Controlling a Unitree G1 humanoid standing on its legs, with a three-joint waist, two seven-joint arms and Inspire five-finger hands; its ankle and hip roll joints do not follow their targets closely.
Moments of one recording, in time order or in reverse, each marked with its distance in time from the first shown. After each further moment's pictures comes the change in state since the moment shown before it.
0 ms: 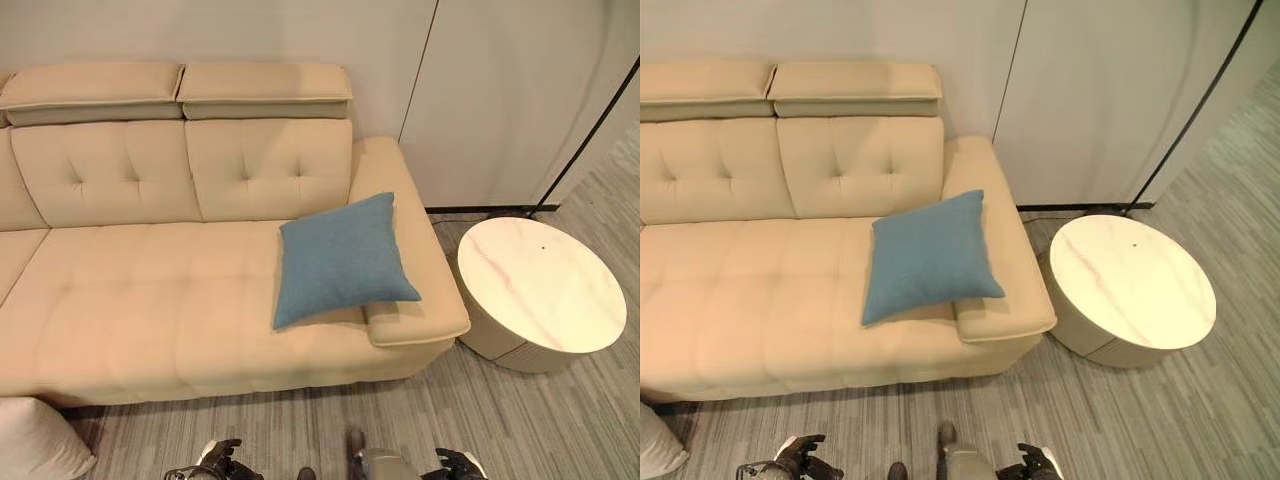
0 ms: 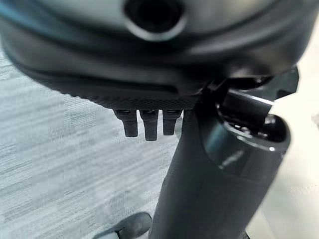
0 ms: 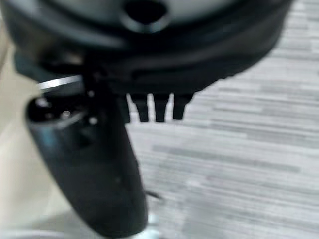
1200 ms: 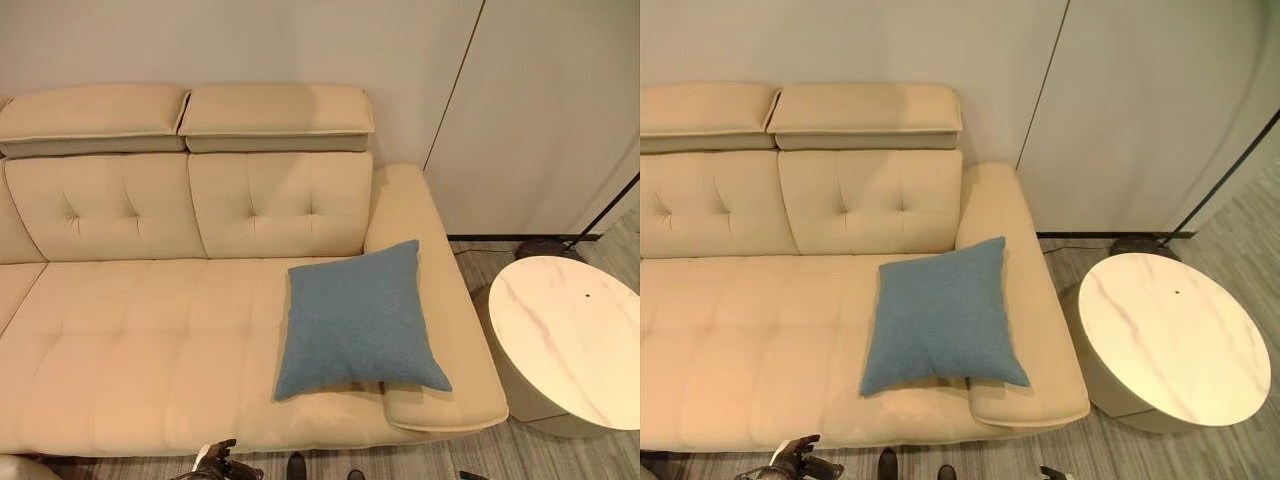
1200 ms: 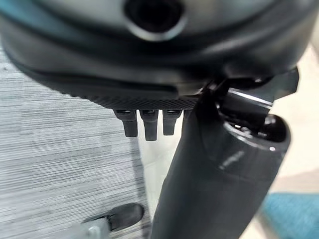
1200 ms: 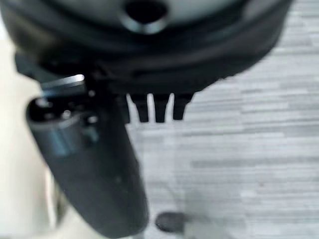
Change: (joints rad) left arm 0.074 0.028 0.091 -0.114 -0.133 -0.018 0.036; right arm 0.032 -0.049 -0.223 0.032 0.110 -0.025 -0.042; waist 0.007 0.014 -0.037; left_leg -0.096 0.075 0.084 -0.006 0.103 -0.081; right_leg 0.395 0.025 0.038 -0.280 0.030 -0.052
